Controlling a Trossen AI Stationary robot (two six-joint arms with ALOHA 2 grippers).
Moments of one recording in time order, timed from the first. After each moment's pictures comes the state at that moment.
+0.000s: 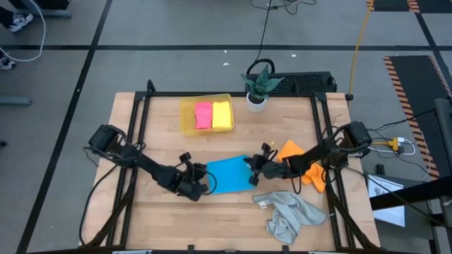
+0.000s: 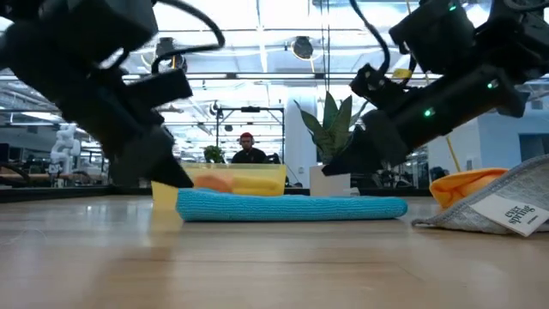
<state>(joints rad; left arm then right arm) -0.44 1.76 0.76 -0.14 -0.81 -0.62 0.26 1.75 0.52 0.65 0.60 0.24</state>
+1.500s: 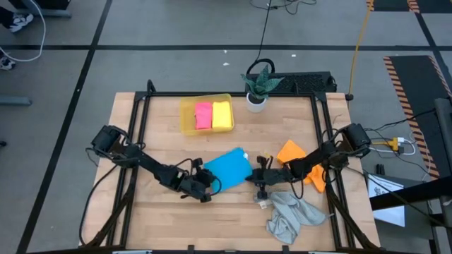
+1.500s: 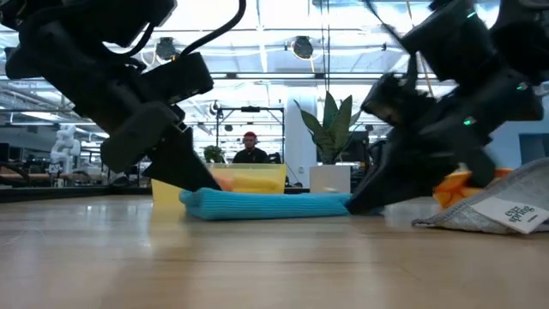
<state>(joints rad) -0.42 1.80 0.76 0.18 -0.53 -0.39 0.31 1.77 0.51 0.54 0.30 0.21</state>
